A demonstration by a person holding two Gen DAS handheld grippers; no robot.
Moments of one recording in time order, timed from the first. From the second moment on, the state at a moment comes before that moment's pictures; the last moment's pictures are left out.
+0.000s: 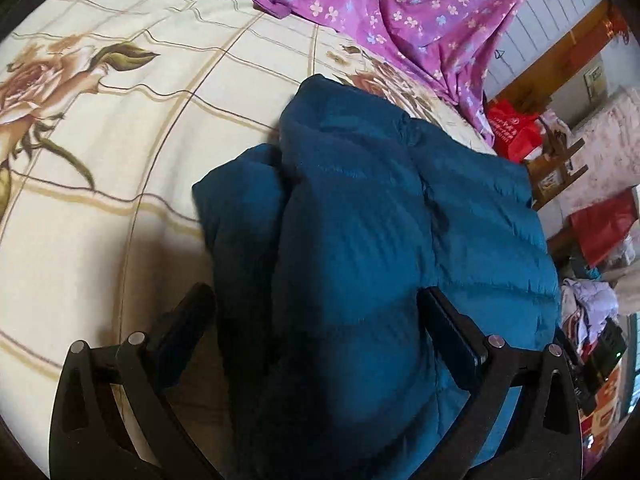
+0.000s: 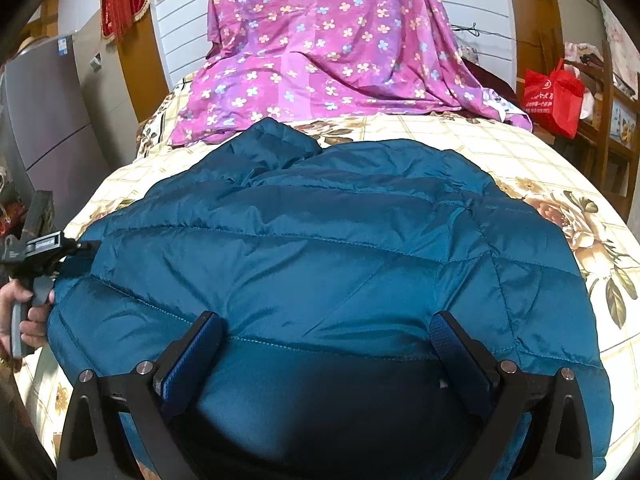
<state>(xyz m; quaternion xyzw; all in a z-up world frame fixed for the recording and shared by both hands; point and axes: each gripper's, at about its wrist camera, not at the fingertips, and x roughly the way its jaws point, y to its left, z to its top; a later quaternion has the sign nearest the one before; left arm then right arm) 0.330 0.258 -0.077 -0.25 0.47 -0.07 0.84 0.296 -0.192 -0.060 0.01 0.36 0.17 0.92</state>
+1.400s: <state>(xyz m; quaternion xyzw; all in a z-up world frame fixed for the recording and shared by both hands) 0.340 0.243 -0.082 -0.23 0.43 -0.07 0.87 0.359 -0.344 -0.078 0.08 0.44 0.18 0.88</state>
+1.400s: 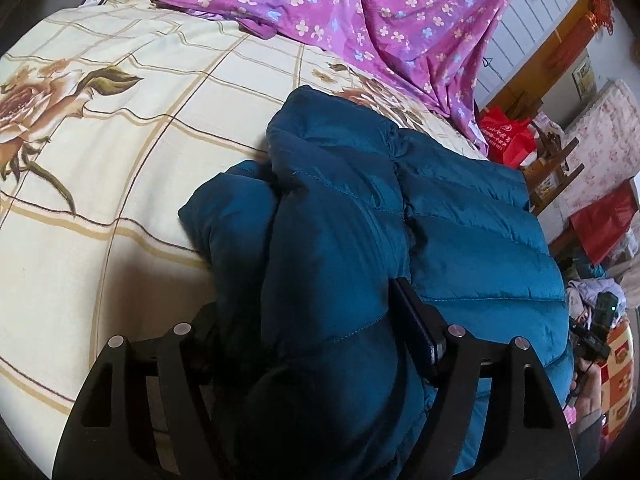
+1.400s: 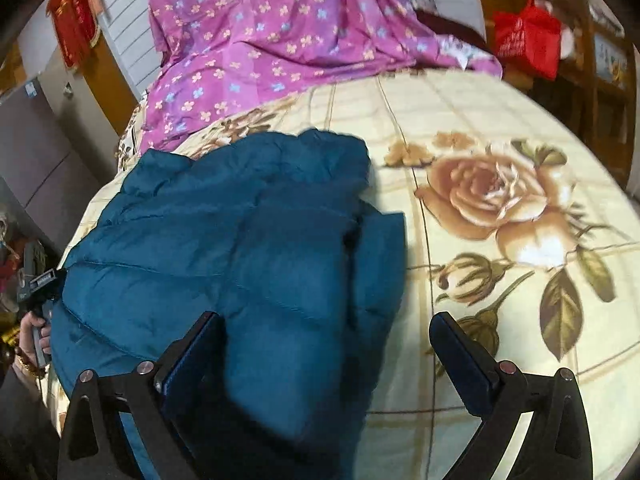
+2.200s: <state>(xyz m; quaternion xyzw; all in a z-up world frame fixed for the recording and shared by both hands) 0.331 0.219 -0.057 -0.19 0.41 -0.04 0.89 0.364 -0.327 -0.079 0.08 0.38 0.33 0.86</state>
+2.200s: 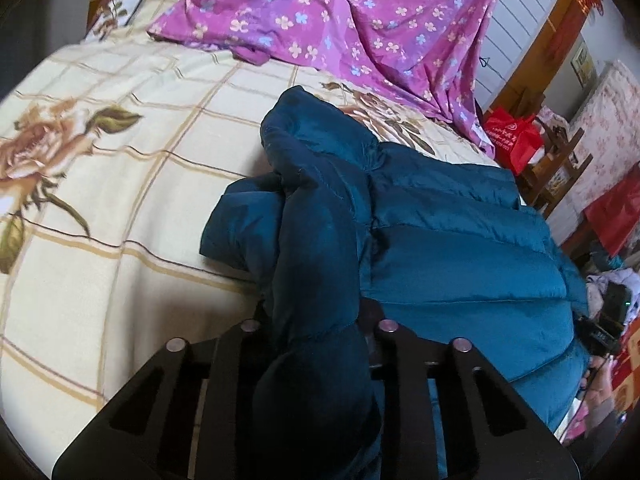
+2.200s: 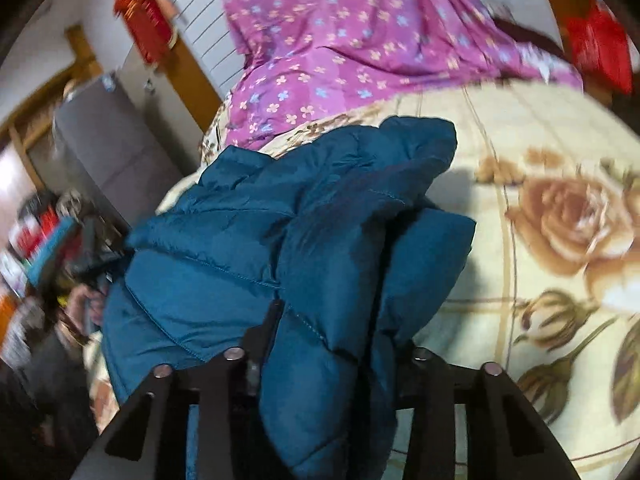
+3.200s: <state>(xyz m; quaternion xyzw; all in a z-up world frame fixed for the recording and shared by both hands) 0.257 0.179 -0.021 -0.20 0.43 -0.03 0.88 0.274 -0.451 -0.036 0.24 0.43 0.16 0.86</state>
